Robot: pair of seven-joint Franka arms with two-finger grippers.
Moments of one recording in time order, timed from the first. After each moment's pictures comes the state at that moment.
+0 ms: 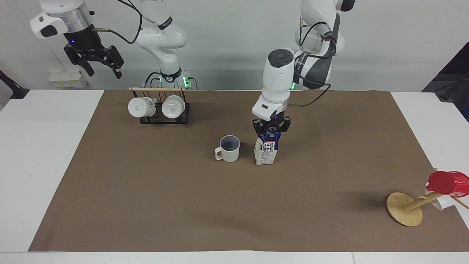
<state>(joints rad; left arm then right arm) -0.63 0.22 0.04 -1.75 0.07 2.05 -0.65 0.06 -0.11 -0.14 -1.54 0.00 1.44 0.07</state>
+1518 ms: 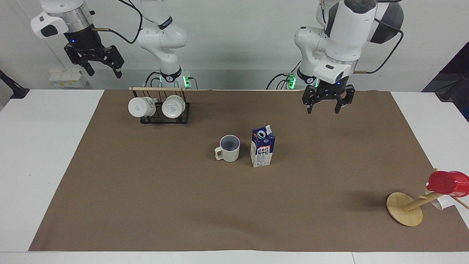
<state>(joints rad) -0.37 -0.06 0.07 -1.73 0.05 1.79 -0.17 0.06 -0.11 -0.14 -1.54 0.00 1.44 0.07</state>
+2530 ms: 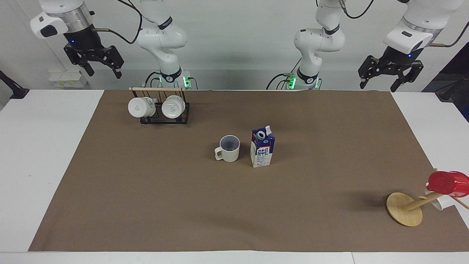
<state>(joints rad) -0.16 0.01 0.08 -1.40 -0.01 1.45 0.14 0.06 -0.11 -0.14 -1.54 0.00 1.44 0.07</state>
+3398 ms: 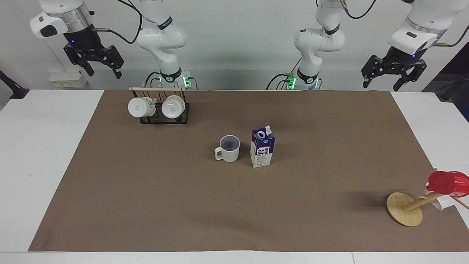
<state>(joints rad) -0.14 0.00 0.08 -1.41 -0.01 1.43 0.14 0.06 -0.11 -0.14 -1.54 0.00 1.44 0.07</state>
